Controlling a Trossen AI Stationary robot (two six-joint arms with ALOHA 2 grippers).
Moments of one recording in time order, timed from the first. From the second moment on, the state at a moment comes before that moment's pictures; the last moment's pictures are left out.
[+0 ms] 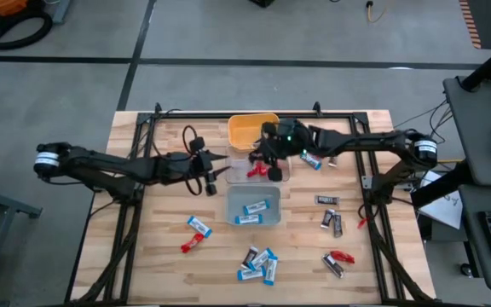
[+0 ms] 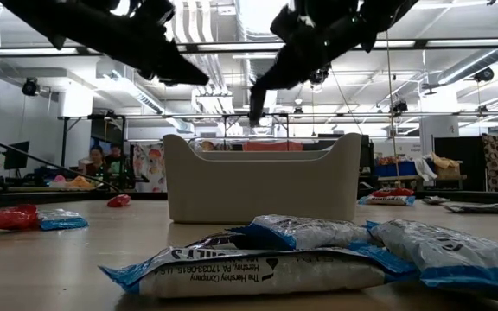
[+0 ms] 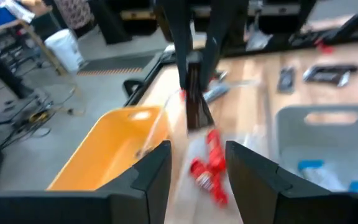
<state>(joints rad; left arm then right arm) 0.03 1.15 0.59 0.25 -0.36 0.17 -0.29 1.57 1.10 -0.05 -0.24 -0.35</state>
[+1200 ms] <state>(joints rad) 0.25 1.08 0.59 -0.30 -0.41 -0.25 -0.61 1.79 1.10 0.18 -0.24 -0.10</state>
